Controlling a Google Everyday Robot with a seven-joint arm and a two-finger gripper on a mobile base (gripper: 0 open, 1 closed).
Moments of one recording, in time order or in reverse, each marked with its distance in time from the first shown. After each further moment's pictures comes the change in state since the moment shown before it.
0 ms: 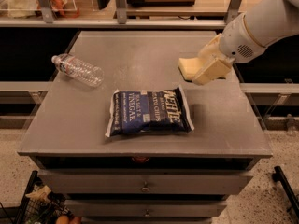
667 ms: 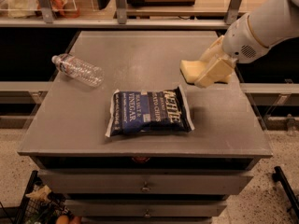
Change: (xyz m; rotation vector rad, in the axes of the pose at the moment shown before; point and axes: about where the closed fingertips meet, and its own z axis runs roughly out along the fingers) arm 0.006 -0.005 -0.005 0.027 -0.004 0.016
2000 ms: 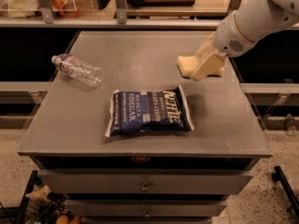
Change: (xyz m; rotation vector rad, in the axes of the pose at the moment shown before) arm -0.005 -0.035 0.027 0.013 0.029 -0.012
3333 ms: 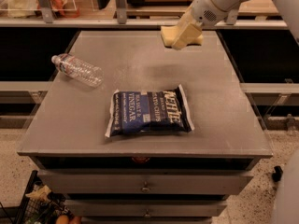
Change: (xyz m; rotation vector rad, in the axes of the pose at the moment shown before) arm -0.072 -0.082 0.020 0.108 -0.038 -0.093
